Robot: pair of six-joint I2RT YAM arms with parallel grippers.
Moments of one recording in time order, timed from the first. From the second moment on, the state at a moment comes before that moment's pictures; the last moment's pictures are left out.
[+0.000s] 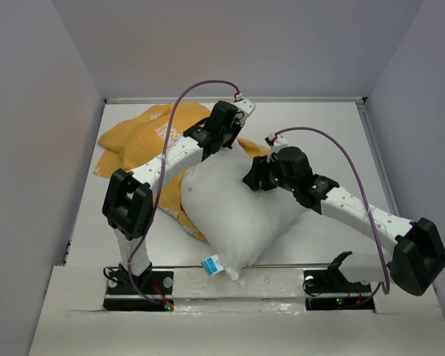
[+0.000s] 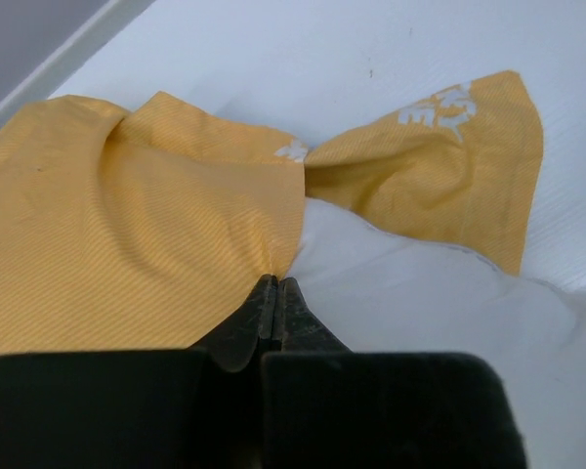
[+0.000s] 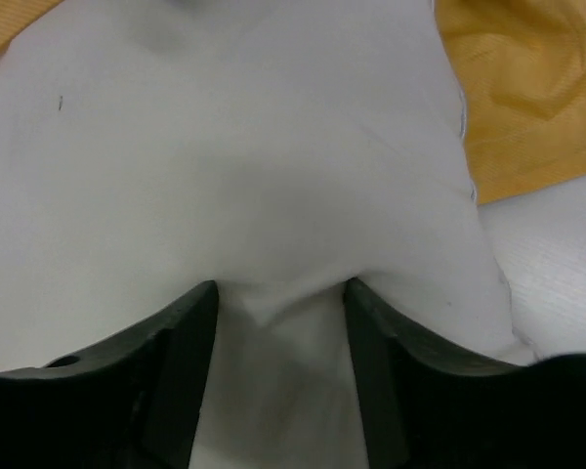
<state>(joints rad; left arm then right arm) -0.66 1.83 1.57 -0.36 -0.19 0.15 0.67 1.25 0.86 -0.09 -0.05 0.44</state>
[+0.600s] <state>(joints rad) -0.63 1.69 1.53 -0.33 -0.03 -0.02 0.67 1.64 1.08 0.26 -0.24 0.31</state>
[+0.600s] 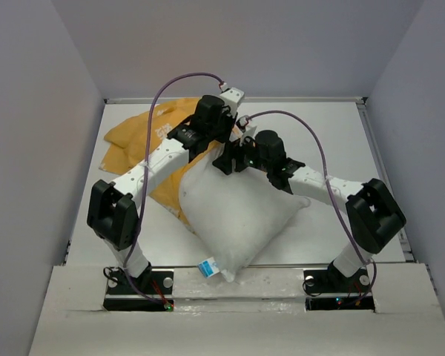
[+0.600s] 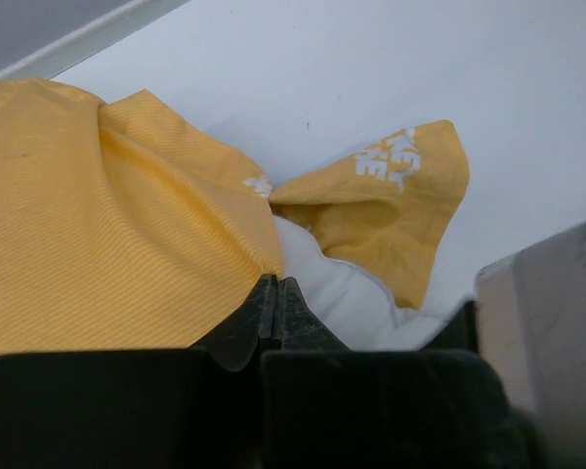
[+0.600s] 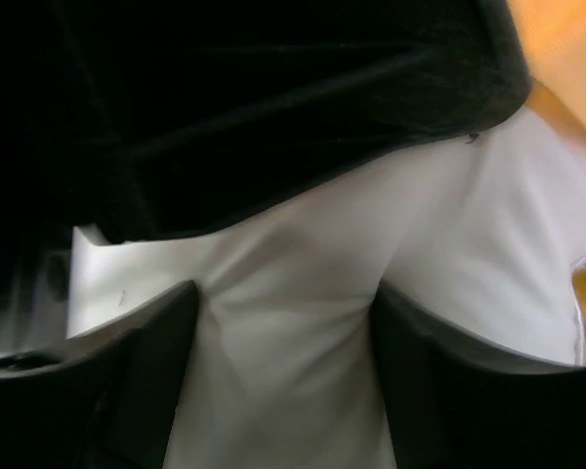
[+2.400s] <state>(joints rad) -0.45 1.69 1.36 -0.05 0.45 -0.27 0.54 1.58 0.62 1.03 -0.34 0.64</state>
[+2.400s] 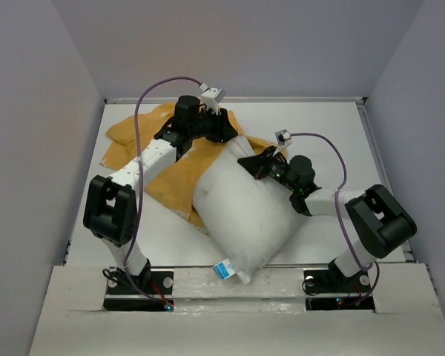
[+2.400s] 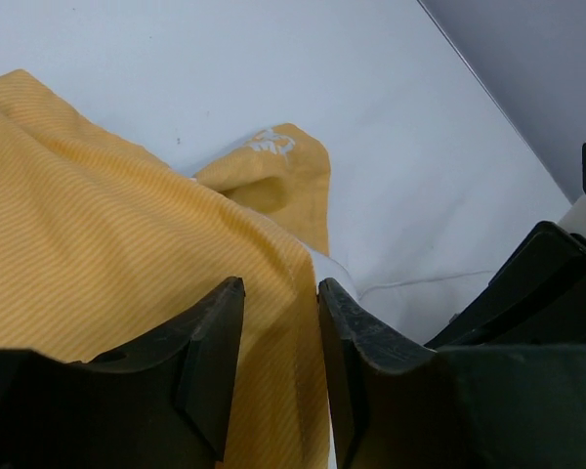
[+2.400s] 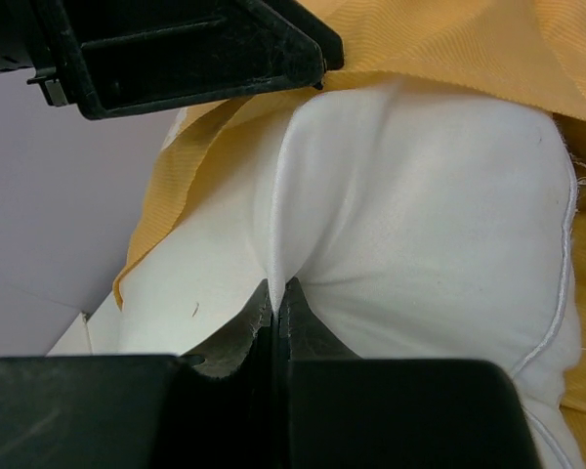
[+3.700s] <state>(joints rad) -0.57 1.42 1.27 0.14 0.58 -0.51 0.56 1.83 0.95 1.03 -0.33 0.76</state>
